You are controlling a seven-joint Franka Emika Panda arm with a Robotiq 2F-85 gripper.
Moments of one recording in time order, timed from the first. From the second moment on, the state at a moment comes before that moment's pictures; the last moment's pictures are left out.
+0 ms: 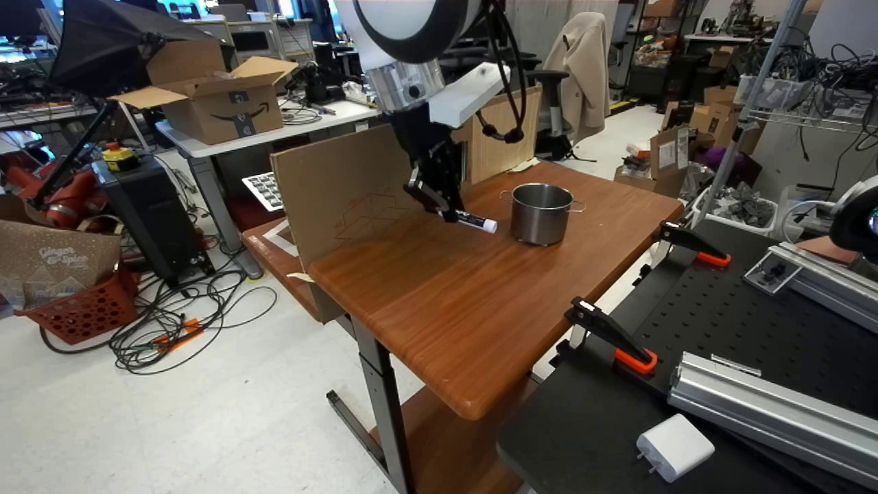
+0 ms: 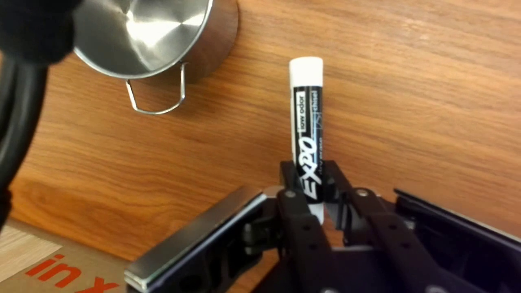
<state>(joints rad) 0.26 0.62 0.05 -1.79 -0.27 2.17 0.15</state>
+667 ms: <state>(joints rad) 0.24 0.37 0.01 -2.11 -0.27 2.49 0.31</state>
